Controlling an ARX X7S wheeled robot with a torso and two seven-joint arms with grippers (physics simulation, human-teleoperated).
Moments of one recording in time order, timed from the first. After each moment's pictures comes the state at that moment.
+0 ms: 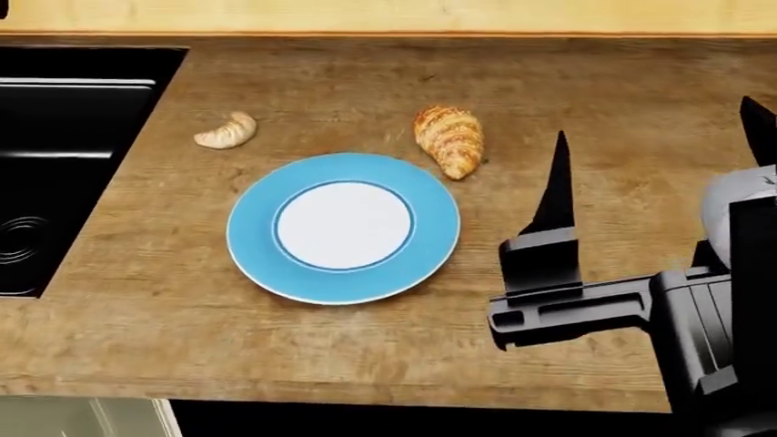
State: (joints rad) left arm -0.43 -0.51 -0.30 0.90 -0.81 -0.85 -0.44; right arm 0.79 0.85 0.00 -0.87 1.42 1.04 0.86
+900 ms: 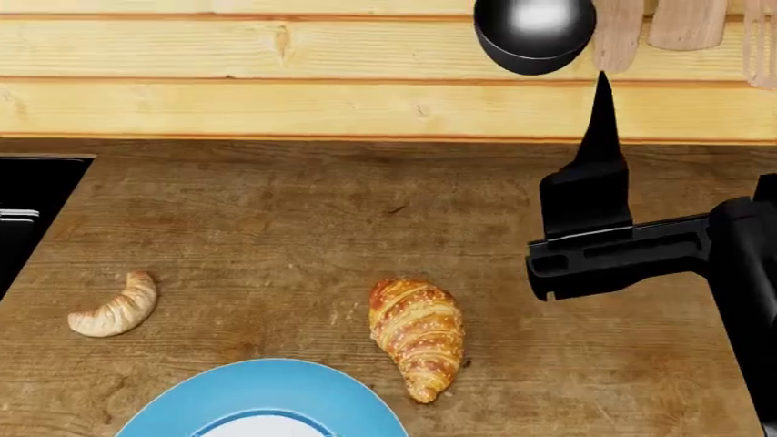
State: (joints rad) left arm -0.47 -0.55 -0.31 0.90 -0.84 -0.85 -0.47; right arm 1.02 0.94 -0.05 -0.76 1.65 1.09 0.94
